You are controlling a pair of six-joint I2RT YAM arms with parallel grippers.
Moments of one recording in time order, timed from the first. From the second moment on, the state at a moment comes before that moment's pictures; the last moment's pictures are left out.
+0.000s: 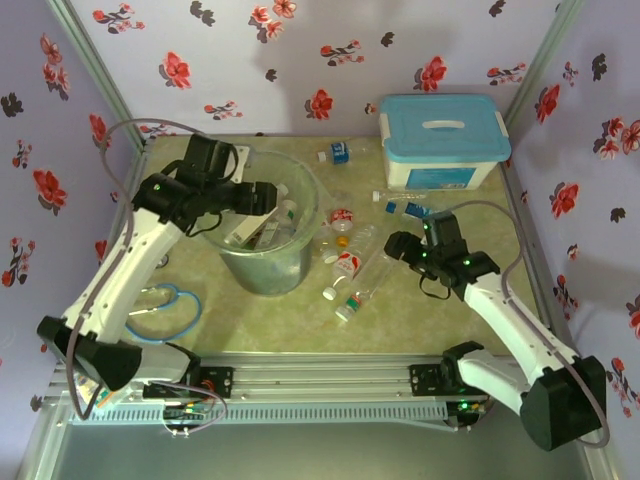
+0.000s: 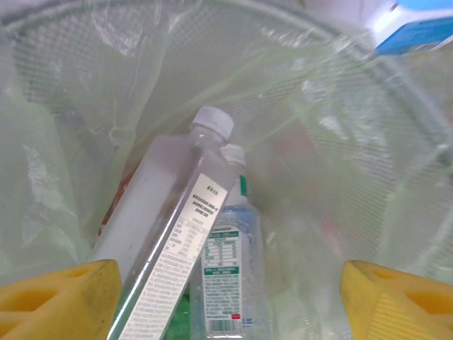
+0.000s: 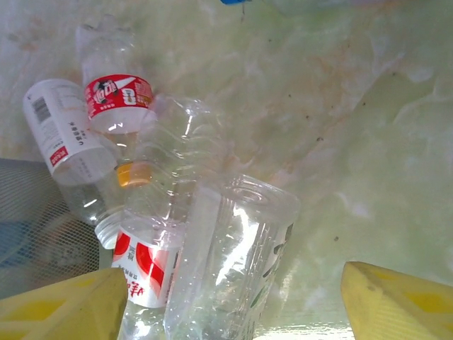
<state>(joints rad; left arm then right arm) -0.50 1.33 1.57 -1.01 0.07 -0.28 0.36 1.02 0.71 -0.56 -0.11 0.79</state>
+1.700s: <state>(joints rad) -0.54 1.20 1.48 -0.82 0.15 -0.37 0.35 1.10 0.63 -0.42 -0.16 0.89</state>
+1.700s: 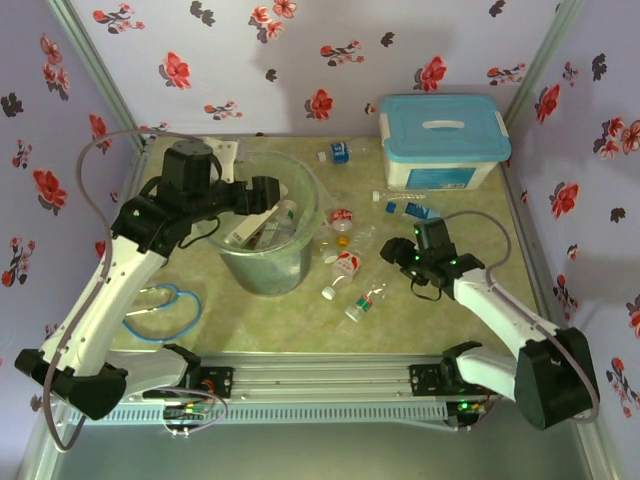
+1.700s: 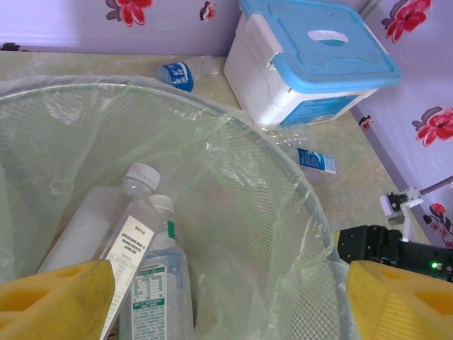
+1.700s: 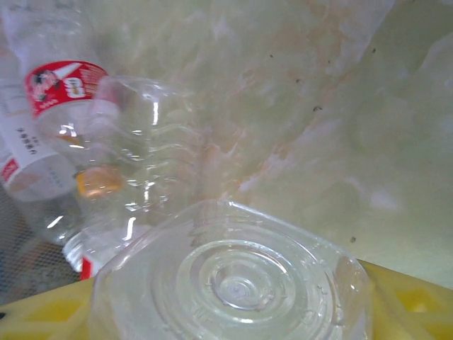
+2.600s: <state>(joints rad) -0.83 1.43 1.75 -0.80 0.29 -0.34 0.34 1.12 1.19 -0.26 -0.41 0.82</state>
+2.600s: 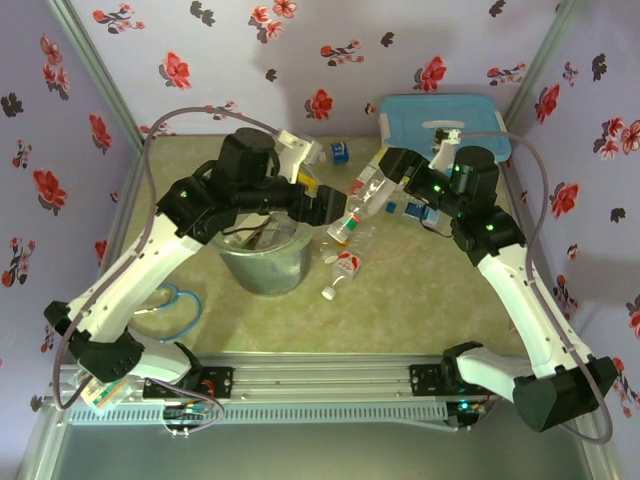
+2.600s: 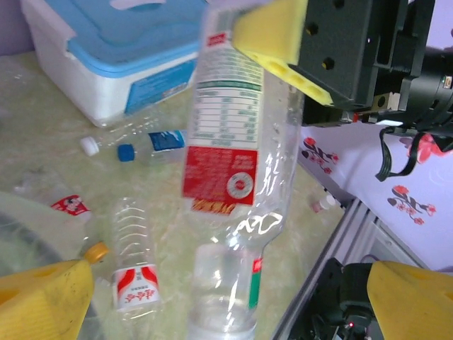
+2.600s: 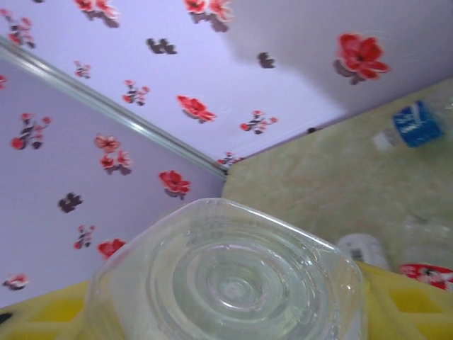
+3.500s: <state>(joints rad) -0.84 1.50 1.77 -0.76 0.25 -0.32 0.44 1.21 1.24 -0.07 -0.48 0.86</state>
